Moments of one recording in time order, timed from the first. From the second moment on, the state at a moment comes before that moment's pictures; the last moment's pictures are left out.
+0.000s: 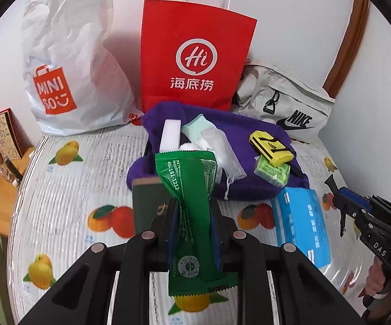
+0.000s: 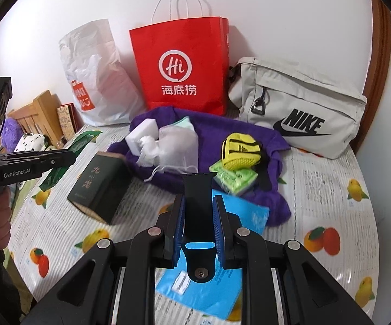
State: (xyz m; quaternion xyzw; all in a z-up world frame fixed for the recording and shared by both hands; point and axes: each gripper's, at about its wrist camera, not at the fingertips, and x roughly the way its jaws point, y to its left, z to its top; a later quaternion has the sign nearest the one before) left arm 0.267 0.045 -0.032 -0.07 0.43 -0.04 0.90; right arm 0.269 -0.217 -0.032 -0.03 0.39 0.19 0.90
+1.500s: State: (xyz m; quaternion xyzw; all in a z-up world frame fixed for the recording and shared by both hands) left arm 0.449 0.022 -0.100 -0.09 0.50 -0.10 0.85; right arm 0.449 -0.177 -0.094 -0.03 0.44 0.19 0.87
